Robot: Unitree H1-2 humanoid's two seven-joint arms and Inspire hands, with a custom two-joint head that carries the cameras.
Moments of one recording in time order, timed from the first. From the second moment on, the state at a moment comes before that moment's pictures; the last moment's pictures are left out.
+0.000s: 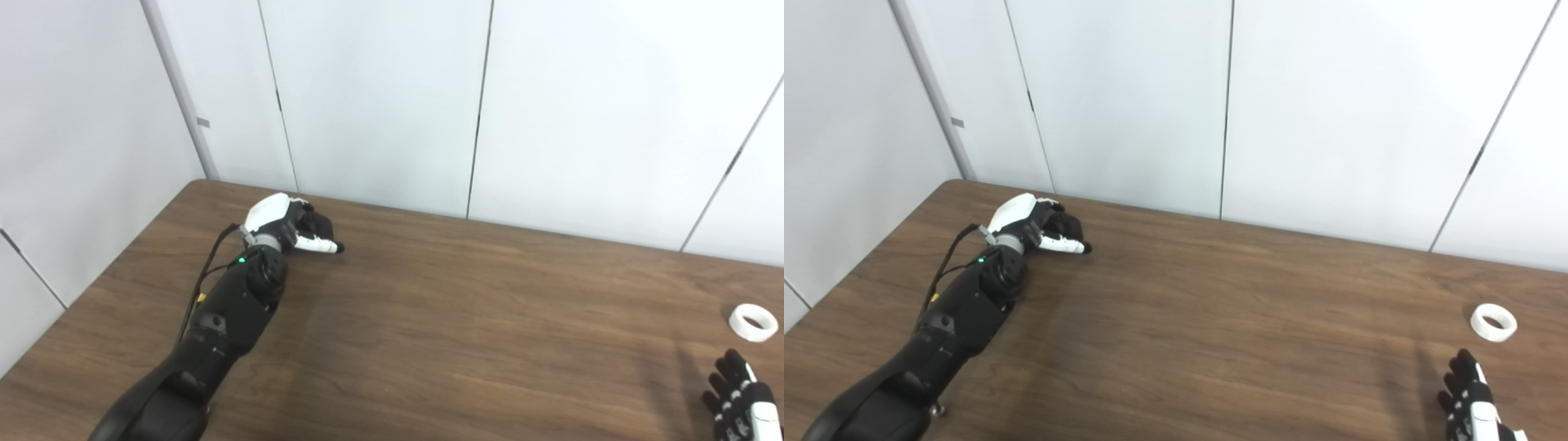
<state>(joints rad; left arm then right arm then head) -0.60 0.48 -0.16 0.58 0.54 0.38 0.03 0.12 -0.16 -0.11 -0.31 0.15 0.21 0.08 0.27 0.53</state>
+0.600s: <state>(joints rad) -0.61 0.48 -0.16 0.61 0.54 0.40 0.04 0.12 -0.16 -0.11 -0.31 0.14 0.23 0.09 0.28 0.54</state>
